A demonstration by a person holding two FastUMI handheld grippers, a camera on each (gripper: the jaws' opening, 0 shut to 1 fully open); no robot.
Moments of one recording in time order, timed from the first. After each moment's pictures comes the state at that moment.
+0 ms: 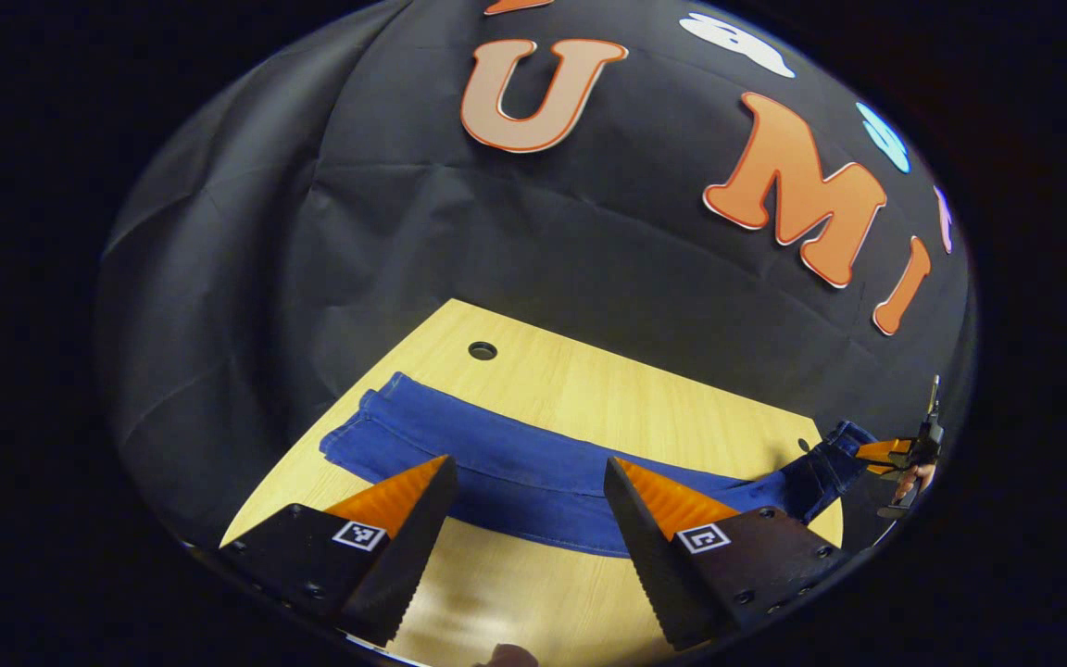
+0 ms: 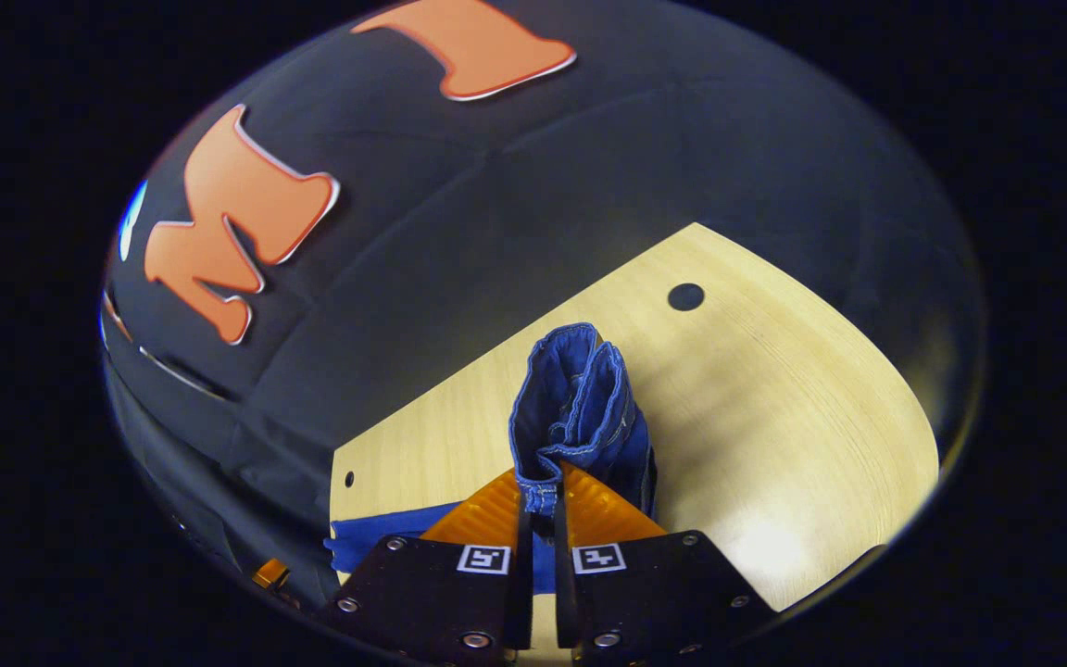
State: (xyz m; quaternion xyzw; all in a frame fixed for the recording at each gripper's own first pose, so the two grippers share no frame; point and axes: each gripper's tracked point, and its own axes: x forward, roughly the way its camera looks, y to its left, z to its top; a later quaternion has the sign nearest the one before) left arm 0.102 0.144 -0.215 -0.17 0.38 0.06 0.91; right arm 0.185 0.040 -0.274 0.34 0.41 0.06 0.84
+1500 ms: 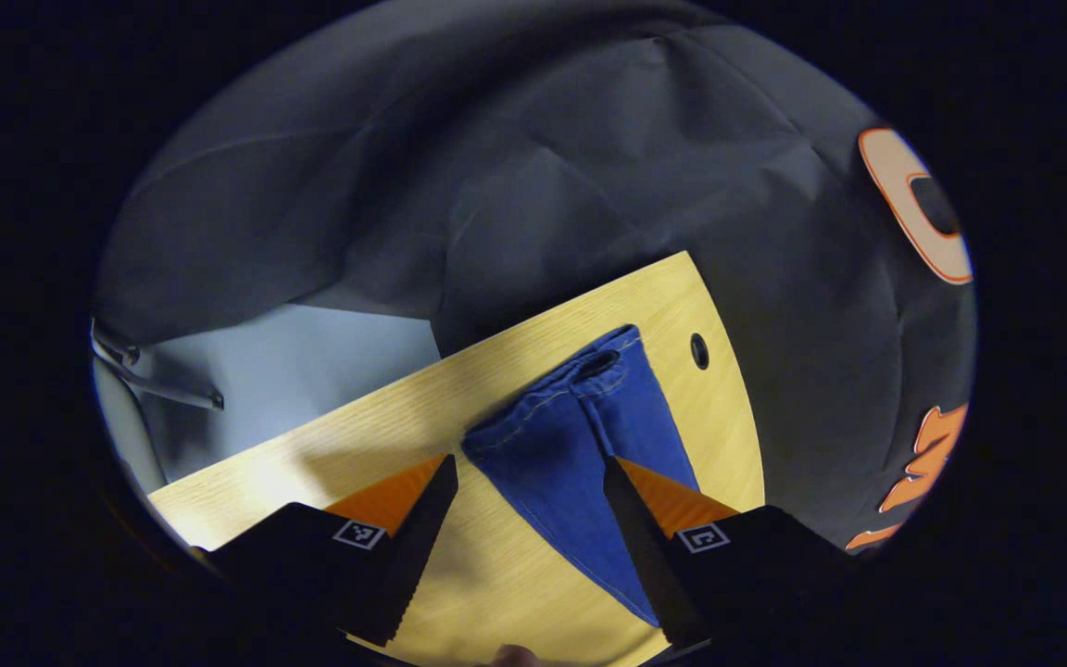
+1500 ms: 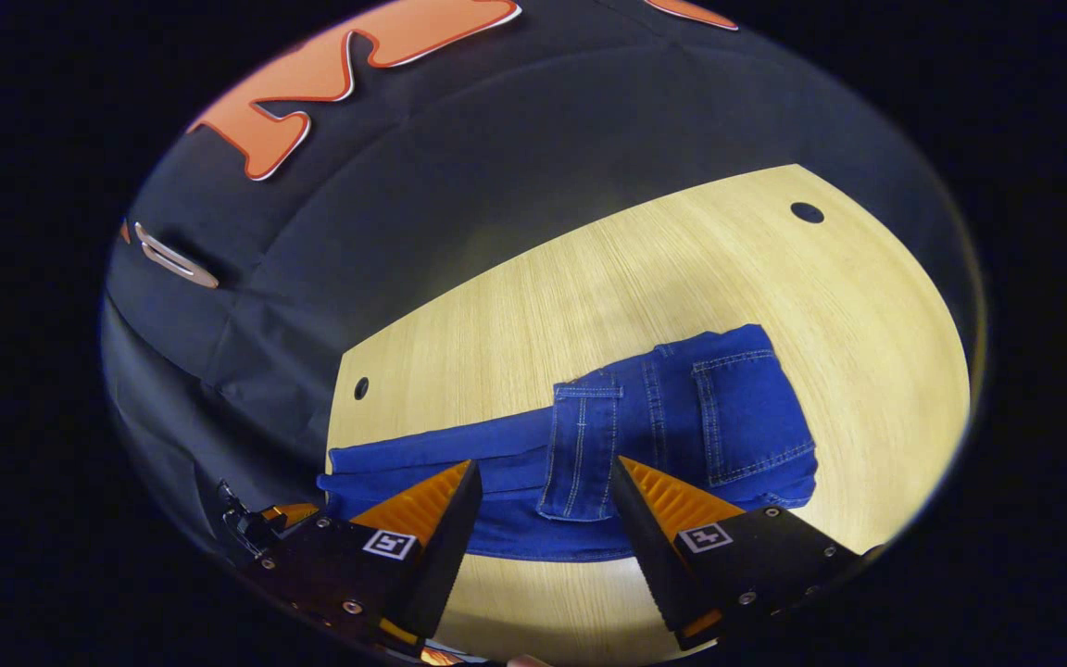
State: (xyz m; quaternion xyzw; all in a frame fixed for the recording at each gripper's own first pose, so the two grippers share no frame) left arm 0.089 0.334 -0.427 -0.47 0.47 0.23 0.71; right arm 0.144 0.212 -0.283 0.28 0.50 0.10 0.81
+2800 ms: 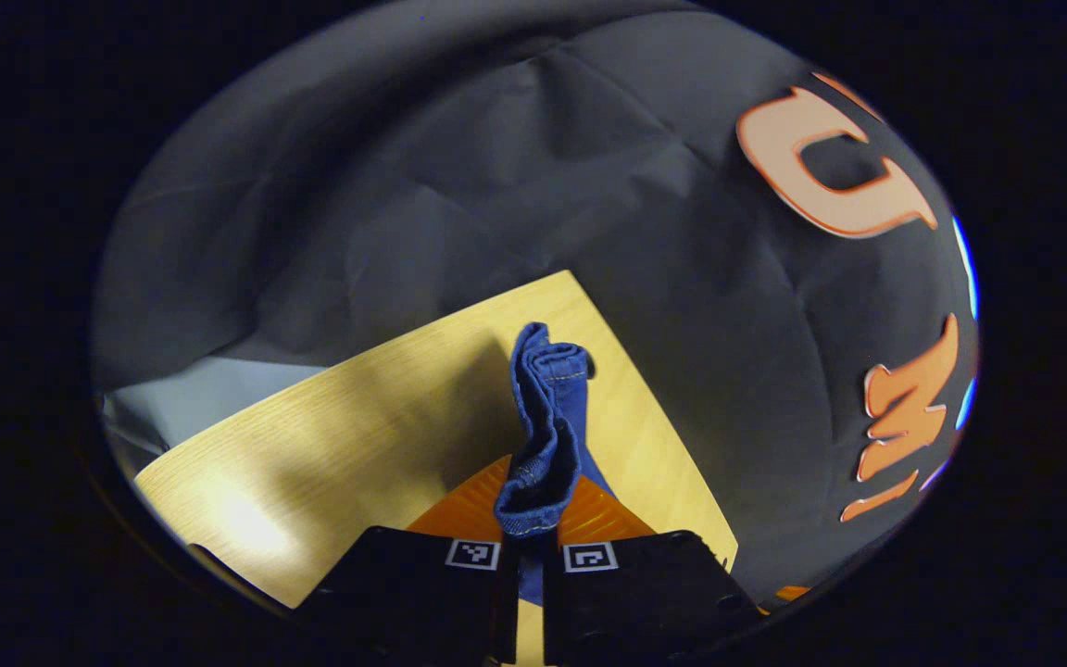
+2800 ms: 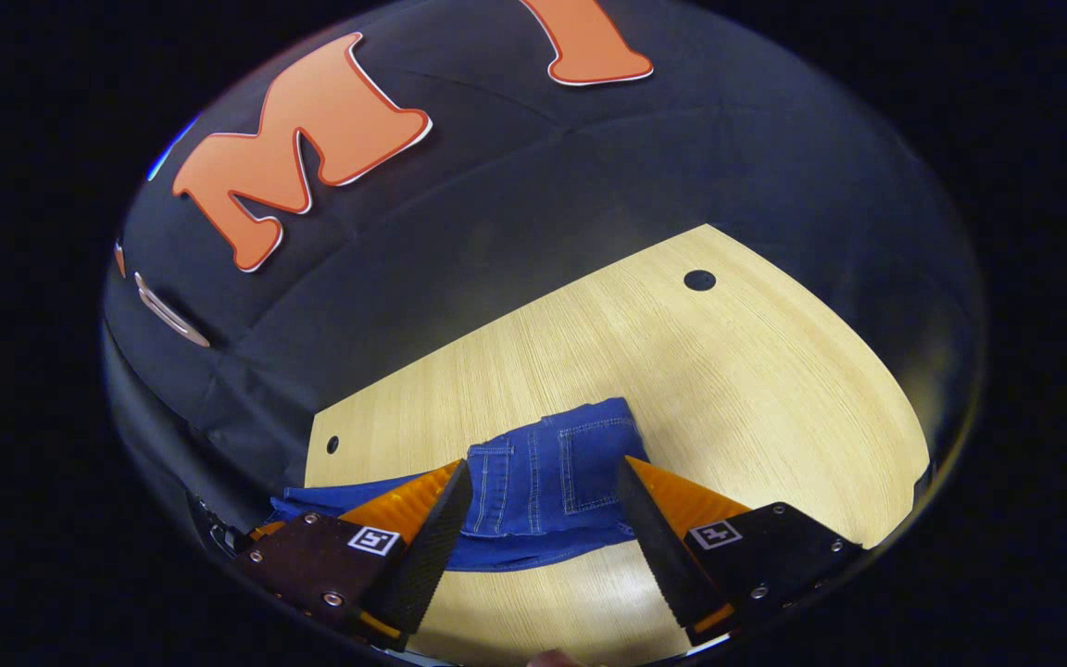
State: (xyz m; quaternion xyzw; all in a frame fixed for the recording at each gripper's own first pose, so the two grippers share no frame) left arm 0.154 0.265 -0.348 -0.43 0.37 0.13 0.82; right arm 0.138 0.084 -0.246 0.29 0.42 0.03 0.86
